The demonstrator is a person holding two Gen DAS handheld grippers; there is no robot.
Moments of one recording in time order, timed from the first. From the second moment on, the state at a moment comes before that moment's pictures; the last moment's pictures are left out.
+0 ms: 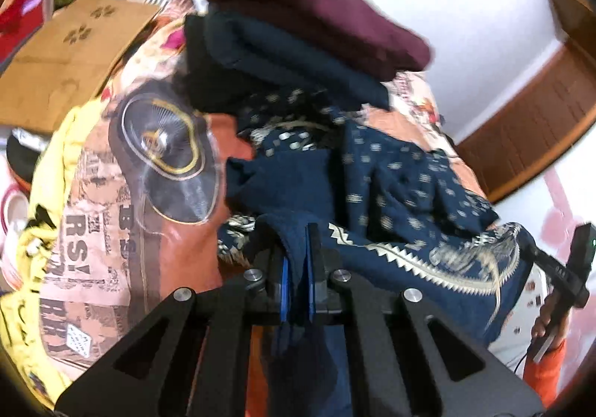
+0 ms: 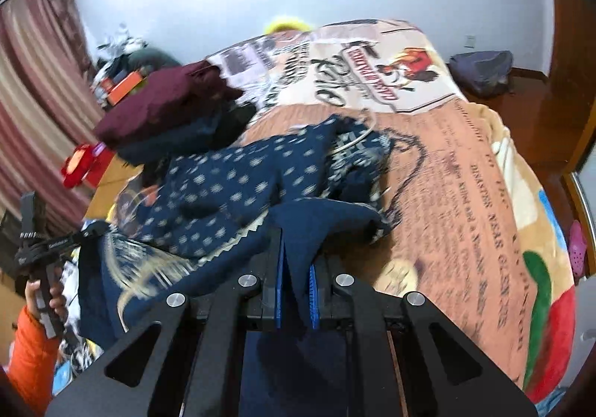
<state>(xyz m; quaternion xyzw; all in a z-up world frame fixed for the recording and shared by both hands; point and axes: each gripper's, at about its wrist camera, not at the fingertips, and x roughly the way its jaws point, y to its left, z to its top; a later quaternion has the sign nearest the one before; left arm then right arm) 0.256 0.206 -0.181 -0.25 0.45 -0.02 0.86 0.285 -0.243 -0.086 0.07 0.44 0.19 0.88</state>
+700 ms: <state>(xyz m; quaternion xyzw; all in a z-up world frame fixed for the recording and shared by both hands) 0.222 0.192 -0.208 -0.17 0.54 -0.01 0.82 0.269 -0.273 -0.099 0.05 0.50 0.16 0.85</state>
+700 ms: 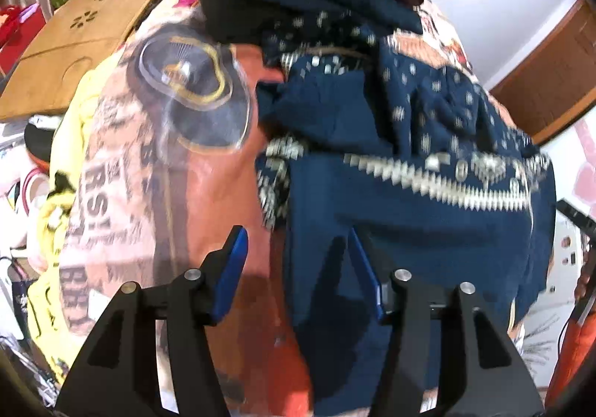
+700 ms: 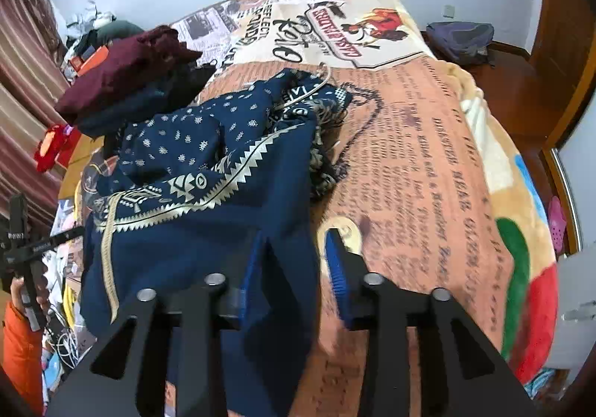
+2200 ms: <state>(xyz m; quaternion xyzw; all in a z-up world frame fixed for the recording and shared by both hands) 0.193 0.190 -0.001 -0.27 0.29 -0.11 0.91 0.243 -0.225 0.043 0.06 0.31 0.26 0.91</state>
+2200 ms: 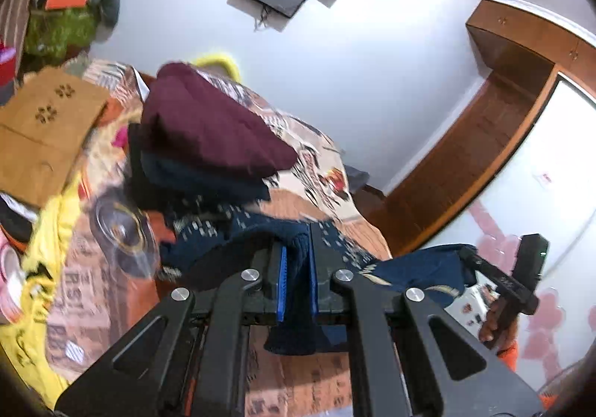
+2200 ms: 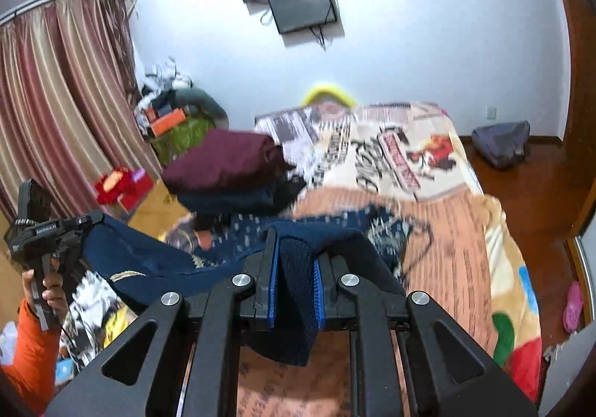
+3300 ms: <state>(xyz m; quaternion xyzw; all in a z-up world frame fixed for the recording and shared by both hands) 0.344 0.185 -0.161 -0.14 0.48 0.01 0.87 0.364 -0.212 -0.086 -0.04 0.47 0.17 0.86</state>
